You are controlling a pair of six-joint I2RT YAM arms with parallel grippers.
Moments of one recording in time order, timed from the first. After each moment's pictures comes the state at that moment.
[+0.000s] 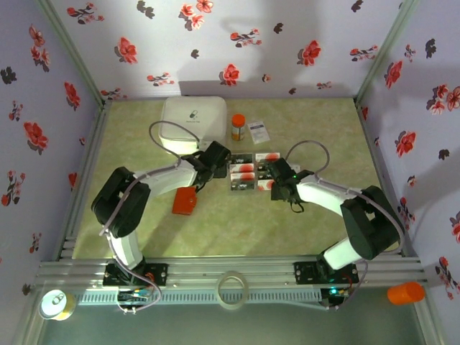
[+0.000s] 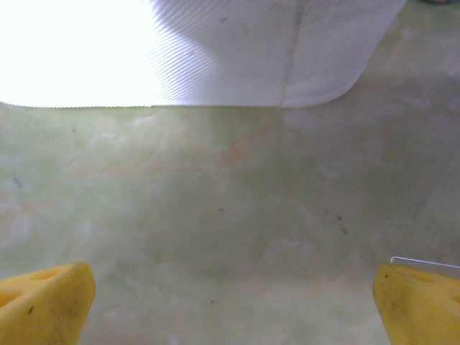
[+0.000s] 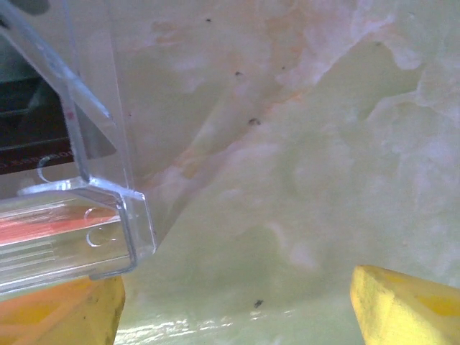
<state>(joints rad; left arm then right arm) -0.76 1.81 1.17 -0.40 -0.49 -0.59 0.55 1.50 0.76 -0.55 0.34 0.58</state>
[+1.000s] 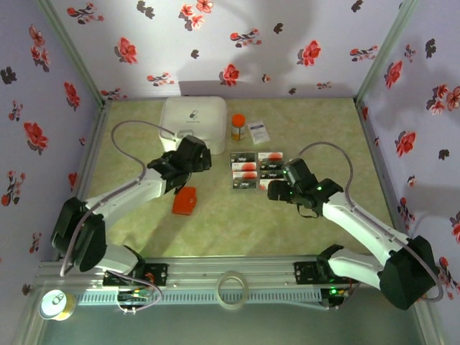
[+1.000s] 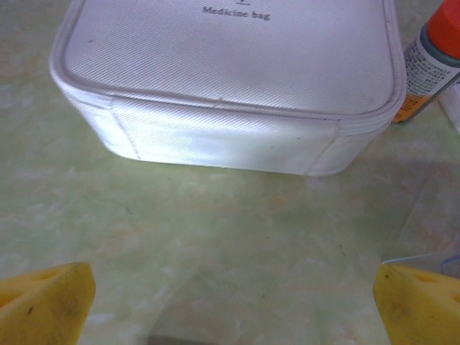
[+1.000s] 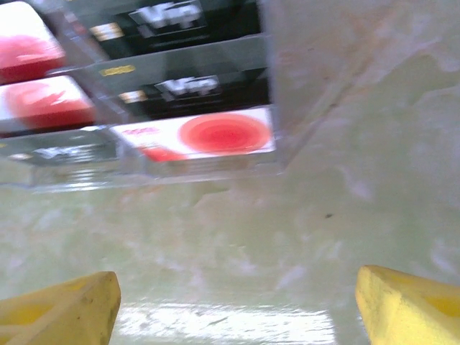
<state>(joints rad) -0.69 1.42 1.01 -0.40 -0.50 -0.55 0.59 1.09 0.75 -0.68 0.09 0.60</state>
